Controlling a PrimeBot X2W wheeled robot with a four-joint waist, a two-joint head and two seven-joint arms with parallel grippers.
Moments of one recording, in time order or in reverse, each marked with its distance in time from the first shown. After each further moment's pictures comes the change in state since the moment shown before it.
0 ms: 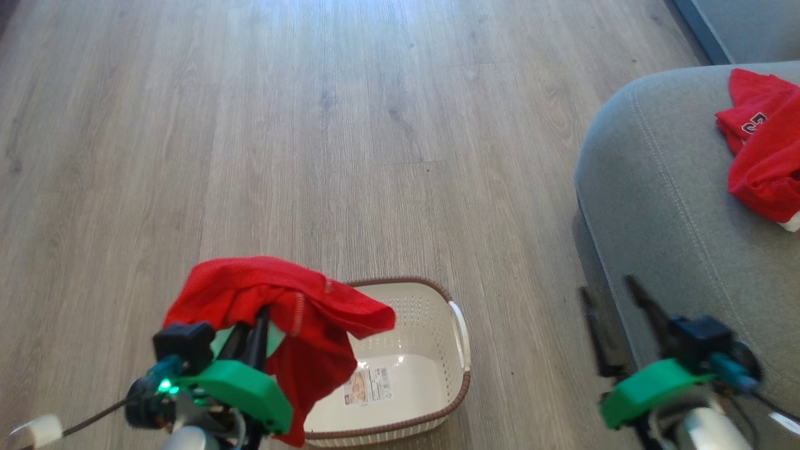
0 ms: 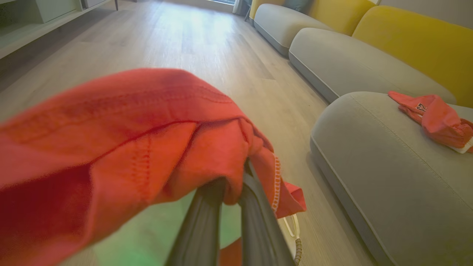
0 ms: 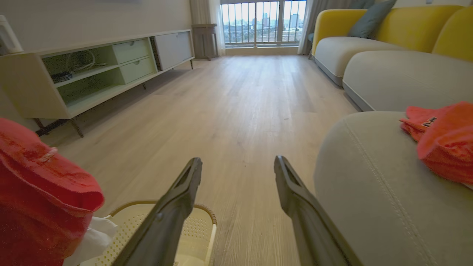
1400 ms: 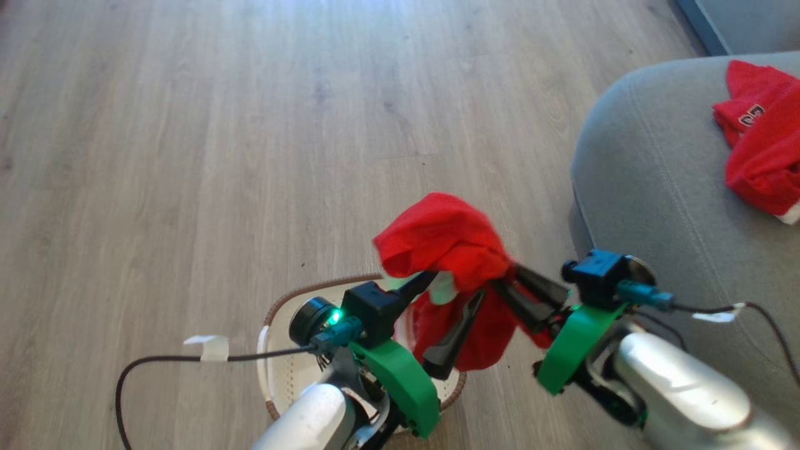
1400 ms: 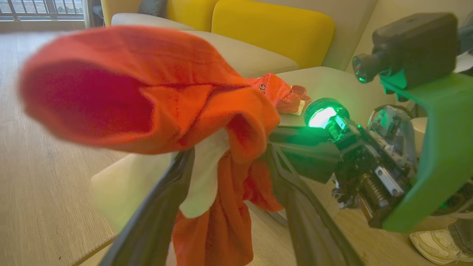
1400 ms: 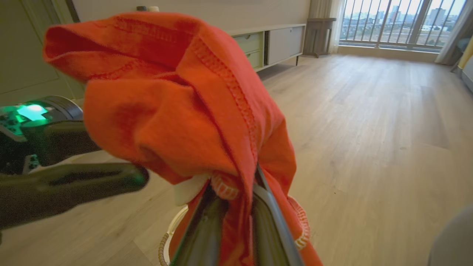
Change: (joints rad) left arm -0.236 -0.112 -0.406 -0.032 0.044 -0.148 0.069; right arm -0.431 -0.246 0.788 0.044 0.442 0.000 0.000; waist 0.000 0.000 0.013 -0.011
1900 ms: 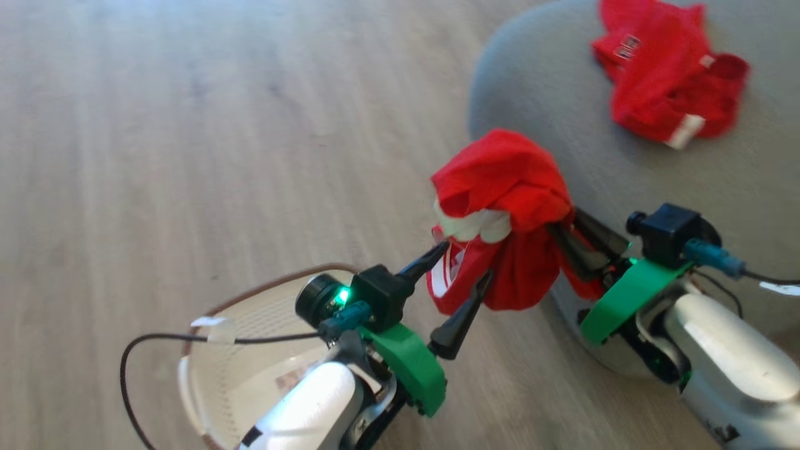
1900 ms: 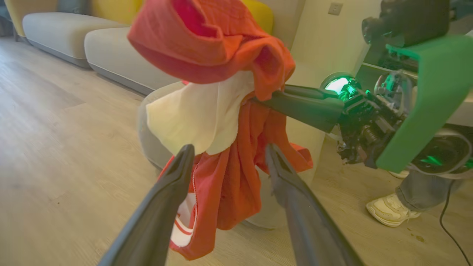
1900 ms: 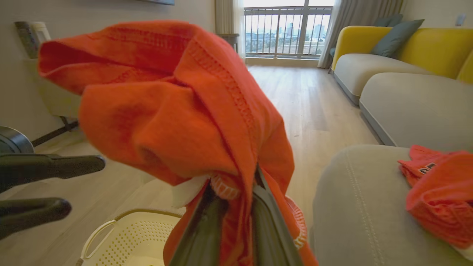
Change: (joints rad) left arm -0.070 -0.004 -0.035 0.056 0.000 0.007 -0.060; right arm -0.007 -0.059 -0.176 -0.020 -0.041 0.000 0.000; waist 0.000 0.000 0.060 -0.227
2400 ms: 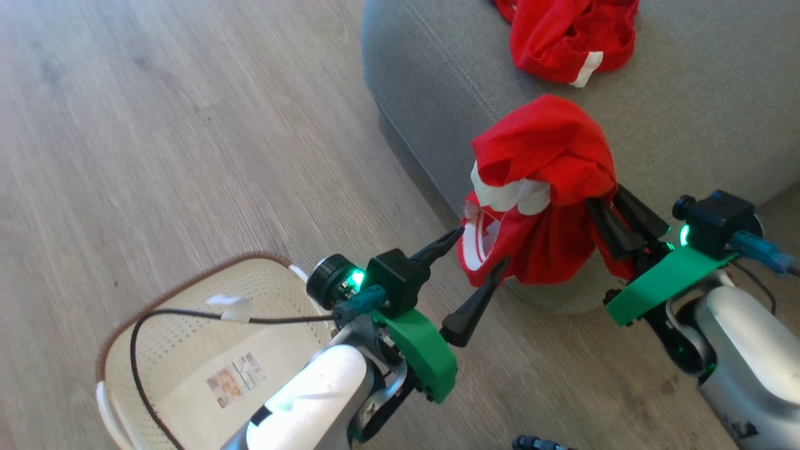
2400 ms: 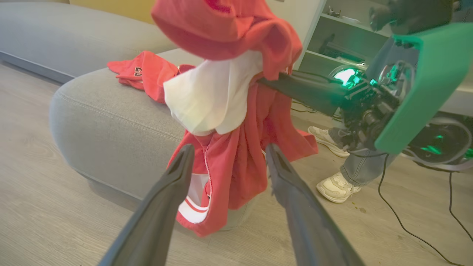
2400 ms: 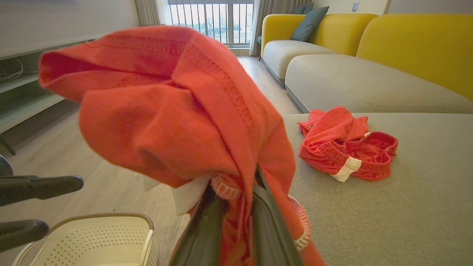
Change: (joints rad) left arm -0.085 -0.007 -0.052 0.030 -0.017 0.001 -0.008; right arm 0.054 0.010 -0.177 -0.044 -0.044 0.000 0.000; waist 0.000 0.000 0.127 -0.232
